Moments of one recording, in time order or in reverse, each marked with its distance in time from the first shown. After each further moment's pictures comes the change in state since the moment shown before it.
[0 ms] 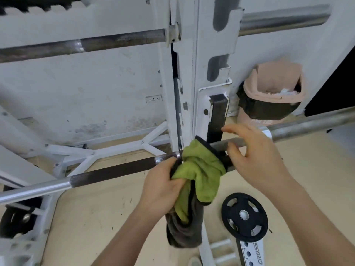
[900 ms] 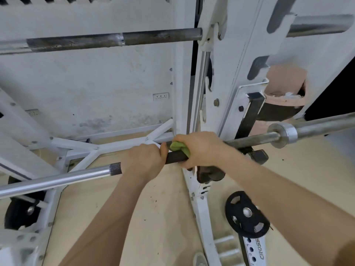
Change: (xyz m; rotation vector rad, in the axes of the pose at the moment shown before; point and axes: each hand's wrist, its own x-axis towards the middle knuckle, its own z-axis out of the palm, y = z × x) left_hand 0.044 -0.092 -0.081 0.916 0.091 -0.009; right_hand 0.058 -0.094 0.124 -0.399 -0.676 -0.215
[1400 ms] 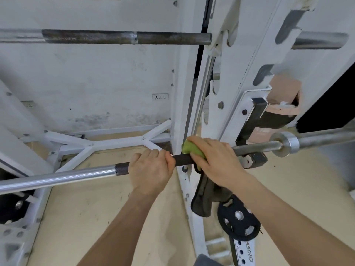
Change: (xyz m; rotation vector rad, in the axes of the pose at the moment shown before) left_hand -0.037 0.005 0.025 -0.028 0.529 0.033; right_hand -0.055 -0.002 0.024 0.073 0.312 0.073
